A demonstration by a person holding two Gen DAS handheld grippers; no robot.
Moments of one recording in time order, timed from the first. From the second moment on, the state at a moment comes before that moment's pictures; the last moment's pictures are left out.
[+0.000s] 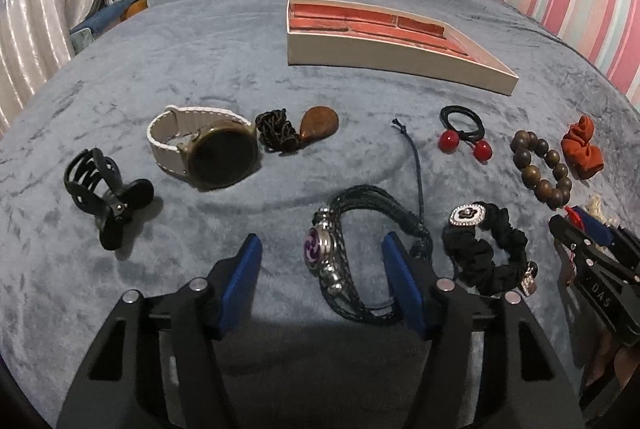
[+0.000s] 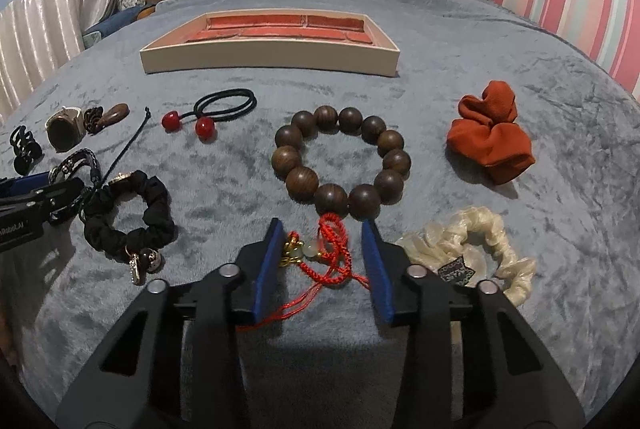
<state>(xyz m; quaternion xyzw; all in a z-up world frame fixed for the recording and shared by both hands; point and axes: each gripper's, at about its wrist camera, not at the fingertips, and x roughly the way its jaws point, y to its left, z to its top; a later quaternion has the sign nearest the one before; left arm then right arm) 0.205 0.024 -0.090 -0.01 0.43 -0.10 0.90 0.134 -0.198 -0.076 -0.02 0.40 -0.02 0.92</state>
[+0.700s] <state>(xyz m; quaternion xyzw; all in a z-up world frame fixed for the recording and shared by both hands) 0.202 0.015 -0.085 0.00 0.42 -0.11 0.90 0.132 -0.209 -0.068 0.02 0.39 0.03 0.92</state>
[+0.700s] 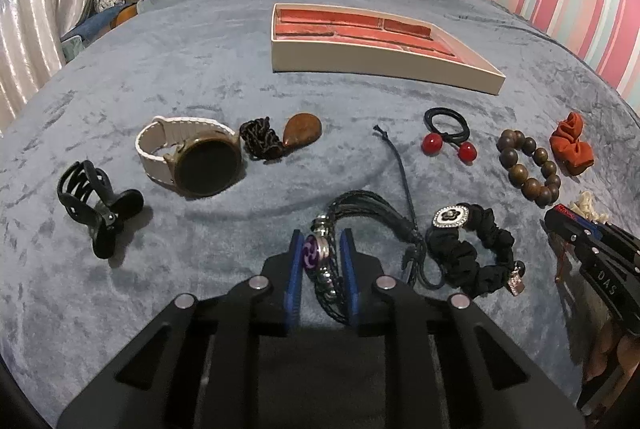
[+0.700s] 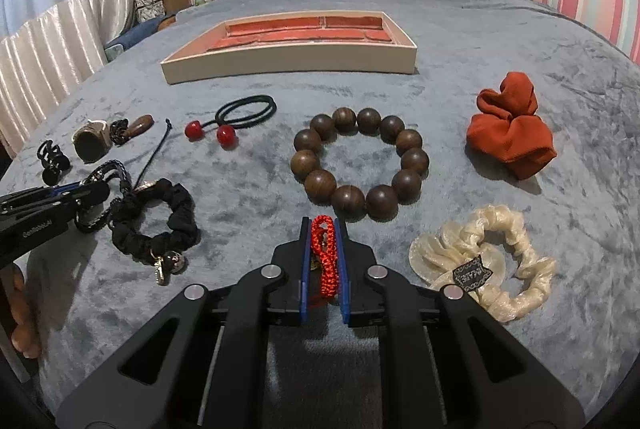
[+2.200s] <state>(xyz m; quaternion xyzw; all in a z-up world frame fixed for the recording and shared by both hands) 0.407 -0.030 0.029 -0.01 0.31 -0.09 0.95 0.380 -0.220 0.026 0.04 0.30 0.04 0.95</state>
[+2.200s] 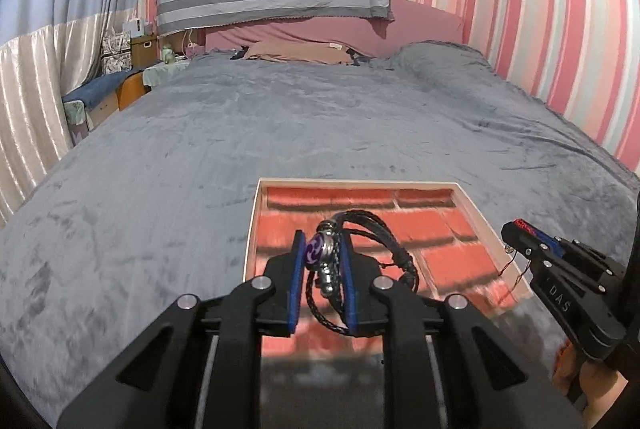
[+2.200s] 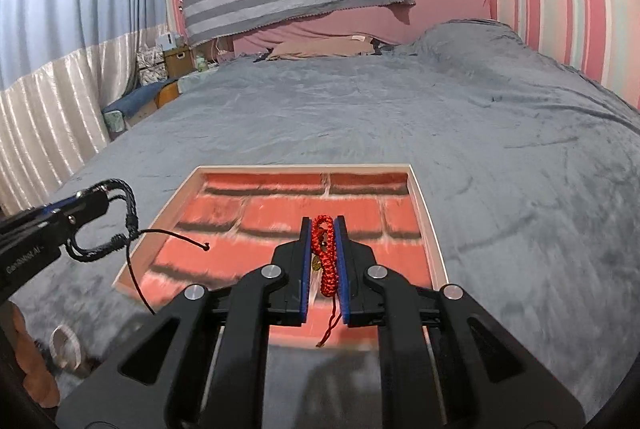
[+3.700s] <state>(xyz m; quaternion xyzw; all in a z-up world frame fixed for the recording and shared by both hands) 0.558 -0.042 -0.064 -0.01 0.48 -0.06 0.88 0.536 -0.248 -0.051 0.04 0.49 0.00 0.87</state>
